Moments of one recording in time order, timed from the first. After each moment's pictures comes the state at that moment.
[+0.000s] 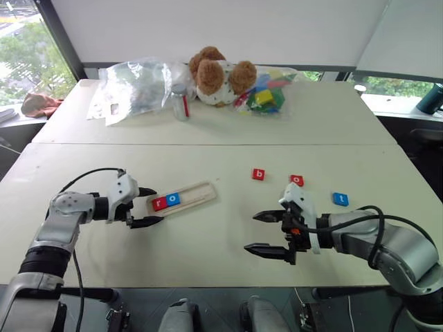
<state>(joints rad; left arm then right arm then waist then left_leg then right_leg) -0.42 0.74 -0.03 0.48 -0.19 -0.08 -1.29 -0.24 -0.79 0.10 -0.61 0.68 0.98 0.77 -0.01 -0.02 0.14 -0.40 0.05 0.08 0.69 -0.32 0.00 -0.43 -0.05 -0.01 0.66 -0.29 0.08</state>
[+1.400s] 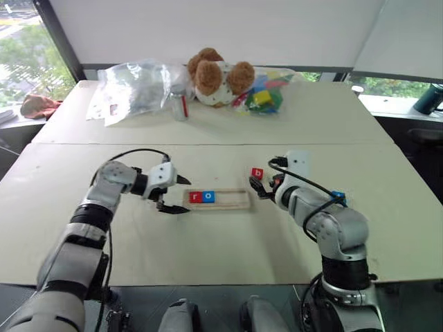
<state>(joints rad) -0.77 0.62 -0.20 0.74 -0.04 -0.24 -1.43 -0.47 -0.15 -0.06 -0.27 0.33 1.14 -0.06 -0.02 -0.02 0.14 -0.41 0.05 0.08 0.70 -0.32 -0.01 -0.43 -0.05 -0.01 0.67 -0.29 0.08</state>
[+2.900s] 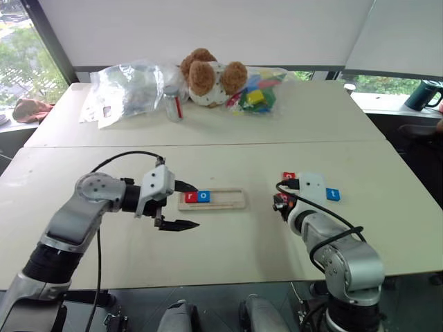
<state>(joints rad) -0.43 0.76 -0.14 -0.18 -0.34 0.37 -1.28 -0.22 -0.05 -0.06 -0.68 0.08 1.36 -0.04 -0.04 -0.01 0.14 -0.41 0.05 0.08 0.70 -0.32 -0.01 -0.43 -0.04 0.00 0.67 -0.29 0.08</state>
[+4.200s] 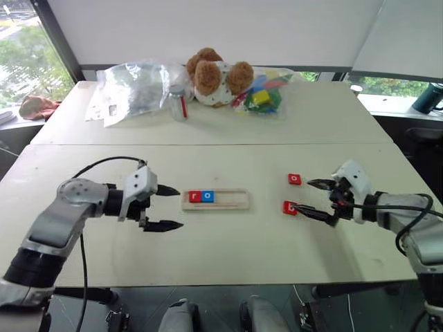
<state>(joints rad) -0.33 0.87 -0.05 -0.14 -0.39 0.41 -1.28 -0.22 -0.86 -0.12 -0.04 0.28 0.42 1.07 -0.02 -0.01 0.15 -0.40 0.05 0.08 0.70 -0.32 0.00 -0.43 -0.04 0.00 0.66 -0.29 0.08</state>
